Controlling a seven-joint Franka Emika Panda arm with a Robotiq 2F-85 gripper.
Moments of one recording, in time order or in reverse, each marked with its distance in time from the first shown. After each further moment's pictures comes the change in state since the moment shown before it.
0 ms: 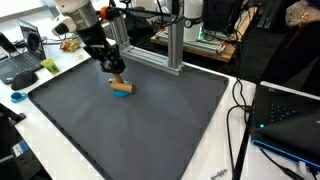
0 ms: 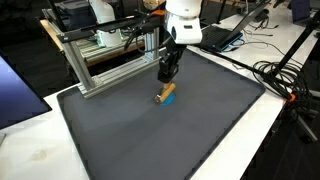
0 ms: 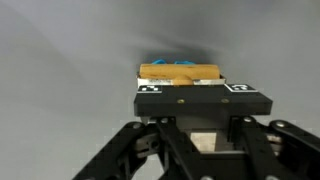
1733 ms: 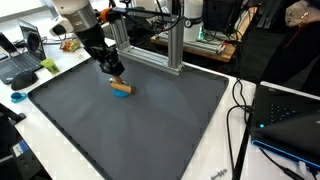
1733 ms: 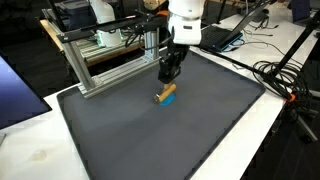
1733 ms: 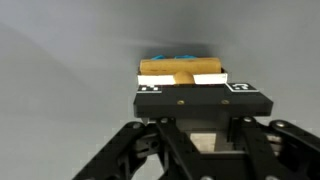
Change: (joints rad) arm 0.008 0.017 0.000 0.022 -0.009 0.006 0.155
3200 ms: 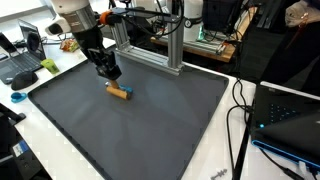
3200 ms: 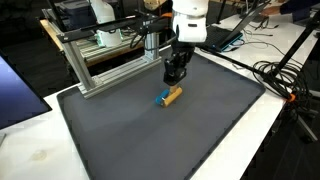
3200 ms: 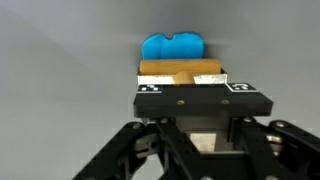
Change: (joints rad) arm 0.013 0.010 0.000 0.004 -0.002 0.080 0.035
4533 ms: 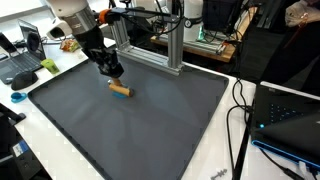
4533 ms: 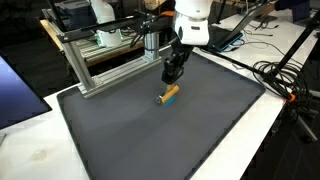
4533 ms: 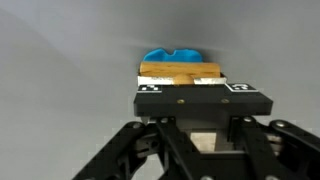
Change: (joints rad) arm 0.004 0.028 0.000 0.058 -0.020 -0.115 -0.046
